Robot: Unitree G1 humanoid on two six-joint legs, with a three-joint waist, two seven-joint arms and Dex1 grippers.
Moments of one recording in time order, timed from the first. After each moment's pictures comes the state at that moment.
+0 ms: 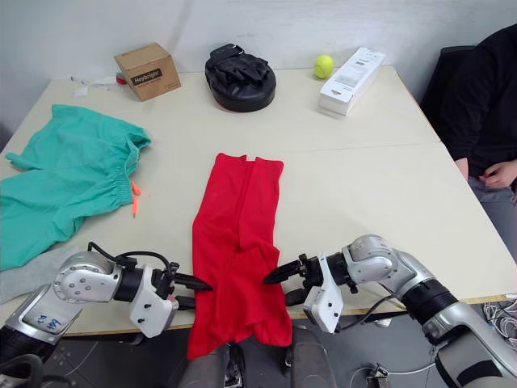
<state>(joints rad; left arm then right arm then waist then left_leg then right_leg) -0.10 0.92 -0.20 -0.19 0.04 -0.50 -1.09 -0.51 -0.76 0.59 0.26 -0.10 -1.06 0.98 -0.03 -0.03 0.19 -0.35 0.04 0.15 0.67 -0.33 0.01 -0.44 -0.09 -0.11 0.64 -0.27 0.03</state>
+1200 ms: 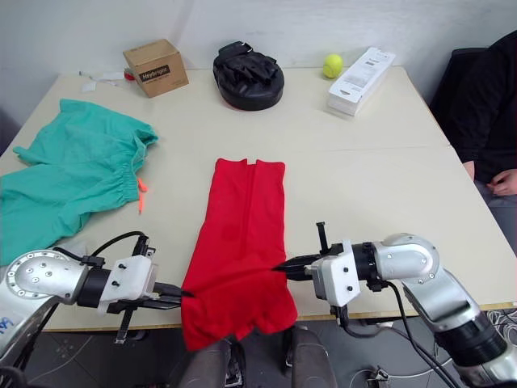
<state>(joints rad) 0.10 1.04 0.12 -0.64 -0.47 0.43 -1.15 -0.20 -0.87 0.22 -0.38 0.32 -0.24 1.14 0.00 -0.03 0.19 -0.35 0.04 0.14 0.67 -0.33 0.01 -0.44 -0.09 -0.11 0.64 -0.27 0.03</state>
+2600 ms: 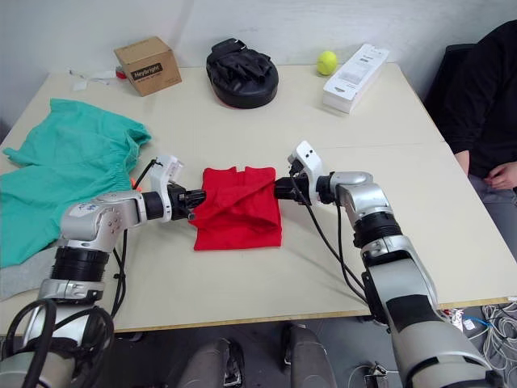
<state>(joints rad) -0.71 0.51 0.04 0.28 -0.44 0.93 -0.63 -1.02 -0.34 0.14 0.86 0.23 0.42 1.04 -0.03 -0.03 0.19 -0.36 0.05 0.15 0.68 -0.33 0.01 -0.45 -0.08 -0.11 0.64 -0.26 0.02</state>
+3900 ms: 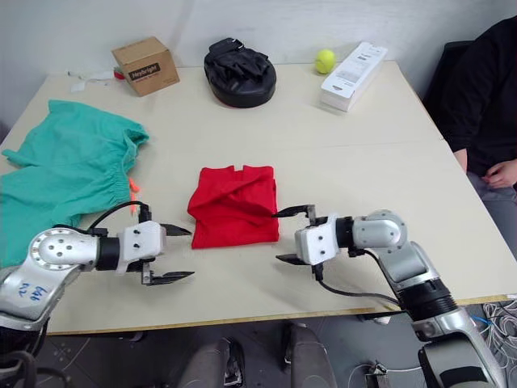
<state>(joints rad) -0.19 0.90 -0.09 -0.28 -0.13 0.22 -0.97 -0.49 -0.60 0.29 0.10 -0.06 -0.50 1.09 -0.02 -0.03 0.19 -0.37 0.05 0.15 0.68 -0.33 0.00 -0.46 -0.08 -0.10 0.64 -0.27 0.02</state>
